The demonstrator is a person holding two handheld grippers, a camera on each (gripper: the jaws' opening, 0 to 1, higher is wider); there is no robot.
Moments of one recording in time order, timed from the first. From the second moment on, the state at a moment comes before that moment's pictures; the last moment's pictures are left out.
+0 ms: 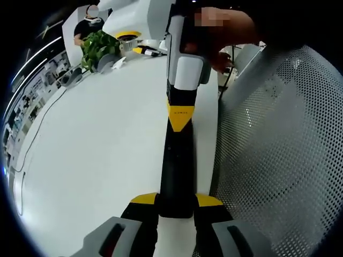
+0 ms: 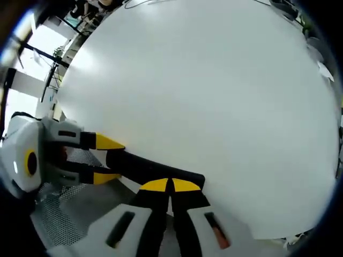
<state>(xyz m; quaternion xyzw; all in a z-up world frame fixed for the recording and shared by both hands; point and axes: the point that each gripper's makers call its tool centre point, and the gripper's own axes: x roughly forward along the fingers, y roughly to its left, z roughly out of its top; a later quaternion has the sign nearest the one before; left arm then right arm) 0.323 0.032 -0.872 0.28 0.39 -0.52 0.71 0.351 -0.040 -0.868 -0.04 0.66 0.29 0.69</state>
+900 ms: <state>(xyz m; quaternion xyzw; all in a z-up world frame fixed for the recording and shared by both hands) 0.323 0.033 -0.872 0.29 0.39 -0.52 0.71 0.349 -0.035 -0.858 0.02 0.67 0.29 0.69</state>
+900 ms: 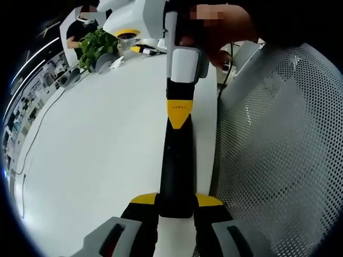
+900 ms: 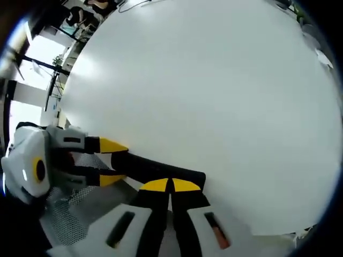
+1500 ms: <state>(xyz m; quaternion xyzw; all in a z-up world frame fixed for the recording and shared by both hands) 0.323 0.033 -0.872 0.28 0.39 -0.51 0.71 0.344 -0.035 -0.867 -0.05 0.67 0.30 0.68</state>
